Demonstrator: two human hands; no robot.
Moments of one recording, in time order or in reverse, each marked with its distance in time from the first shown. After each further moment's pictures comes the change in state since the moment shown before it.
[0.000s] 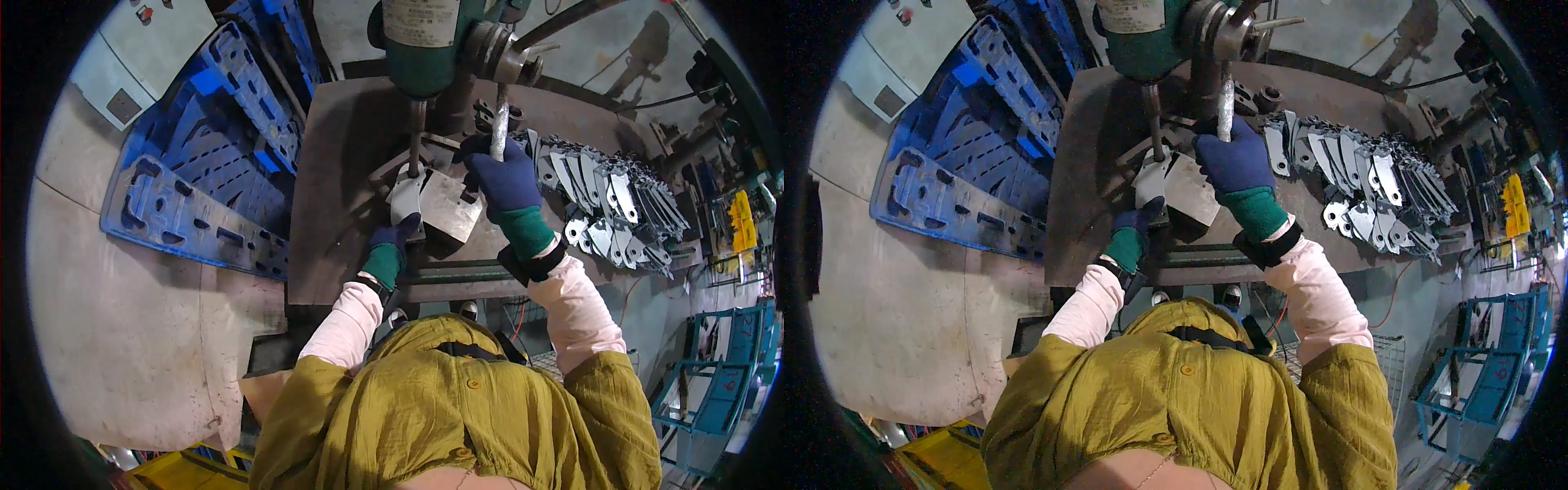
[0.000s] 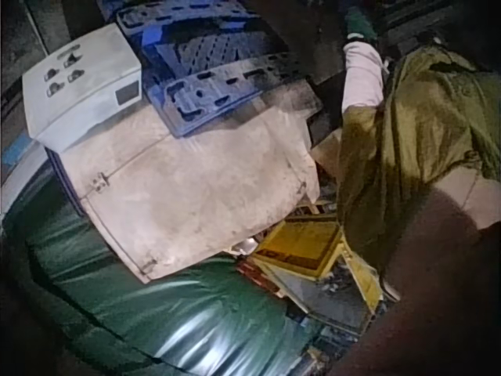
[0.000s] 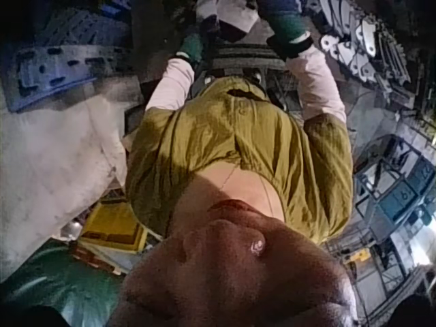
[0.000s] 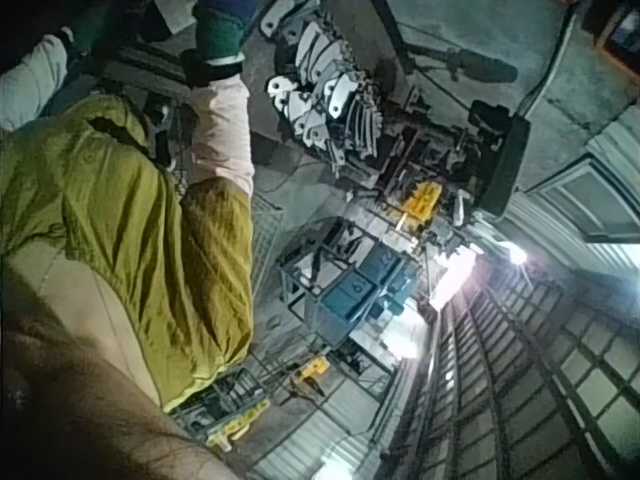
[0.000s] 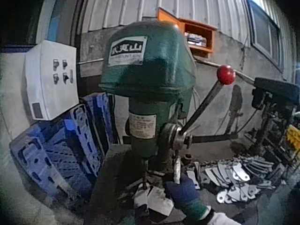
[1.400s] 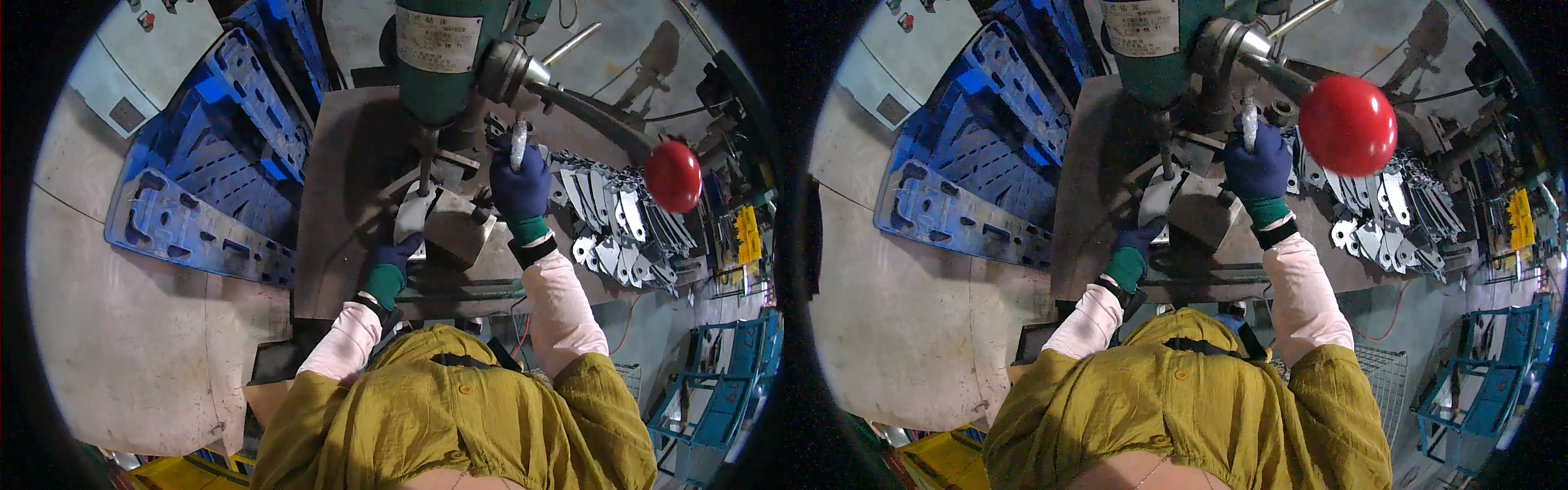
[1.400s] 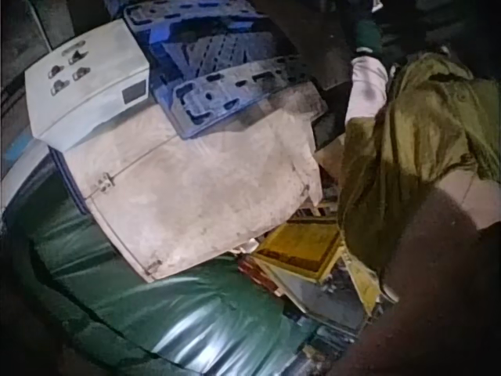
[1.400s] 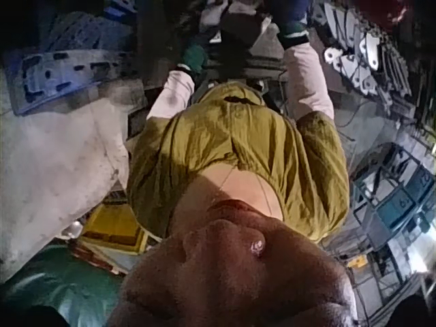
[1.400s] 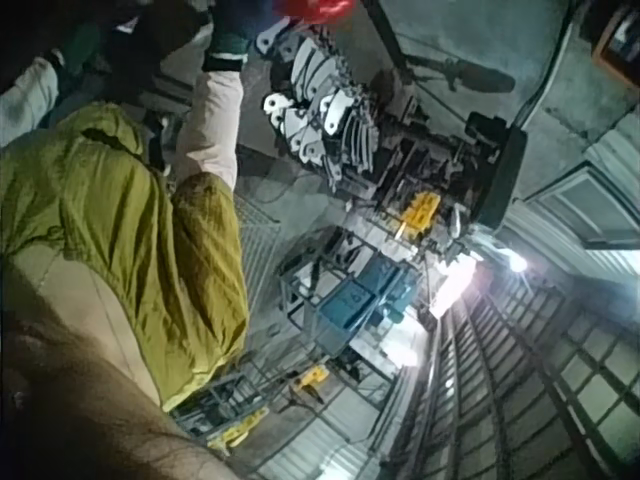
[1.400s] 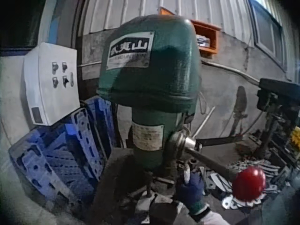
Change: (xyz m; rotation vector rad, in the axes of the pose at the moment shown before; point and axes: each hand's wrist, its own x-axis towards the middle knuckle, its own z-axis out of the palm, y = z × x) left_hand 0.031 -0.033 -0.022 -0.355 -0.141 0.145; right_hand 0.057 0.043 -0.005 -0.619 0.442 -0.856
